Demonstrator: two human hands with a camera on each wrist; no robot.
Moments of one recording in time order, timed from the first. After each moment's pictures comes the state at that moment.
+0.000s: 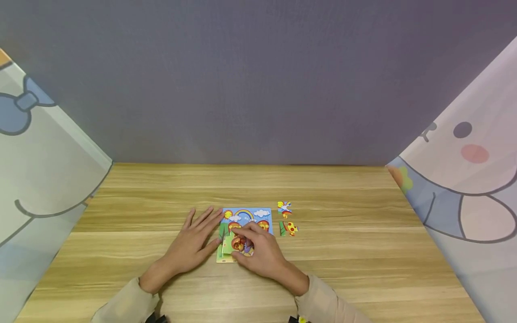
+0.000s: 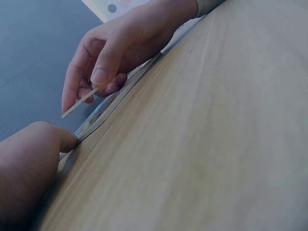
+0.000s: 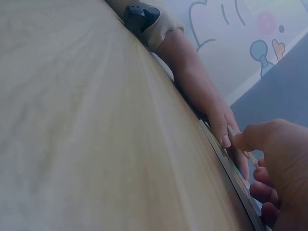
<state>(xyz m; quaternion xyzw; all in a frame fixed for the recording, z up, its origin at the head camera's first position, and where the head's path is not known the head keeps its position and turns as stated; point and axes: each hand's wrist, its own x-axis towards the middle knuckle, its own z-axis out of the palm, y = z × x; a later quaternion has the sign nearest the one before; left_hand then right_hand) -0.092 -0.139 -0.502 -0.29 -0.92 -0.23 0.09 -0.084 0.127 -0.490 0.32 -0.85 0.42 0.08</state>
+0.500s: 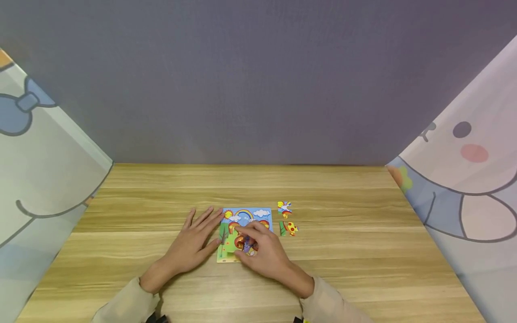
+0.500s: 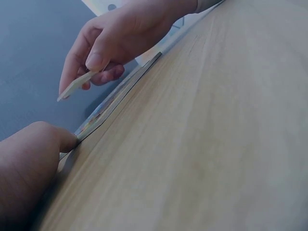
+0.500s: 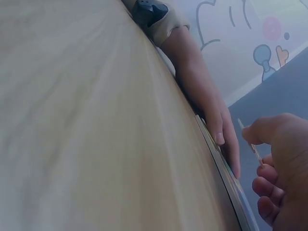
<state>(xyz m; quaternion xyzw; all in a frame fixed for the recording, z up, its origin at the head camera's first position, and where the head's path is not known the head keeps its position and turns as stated) -0.091 -0.138 -0.503 -0.29 -0.92 -0.23 0.10 -0.080 0.134 -0.481 0.32 -0.84 0.43 0.09</state>
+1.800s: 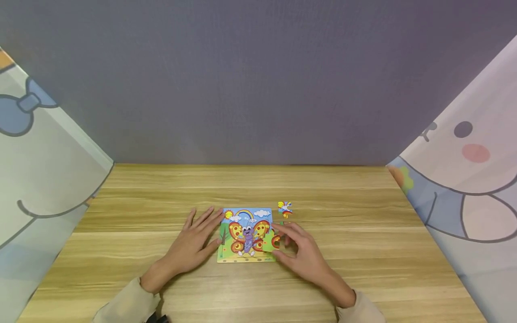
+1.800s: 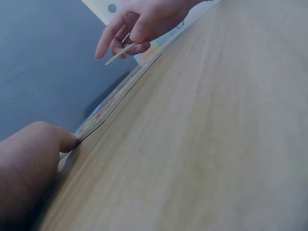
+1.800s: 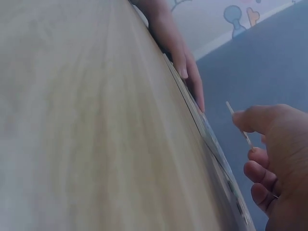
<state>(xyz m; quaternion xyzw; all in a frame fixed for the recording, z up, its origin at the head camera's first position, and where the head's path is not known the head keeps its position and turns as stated) -0.091 -0.137 -0.503 -0.29 -0.92 -0.24 0.09 -0.073 0.222 -0.484 0.31 -0.83 0.44 0.13</state>
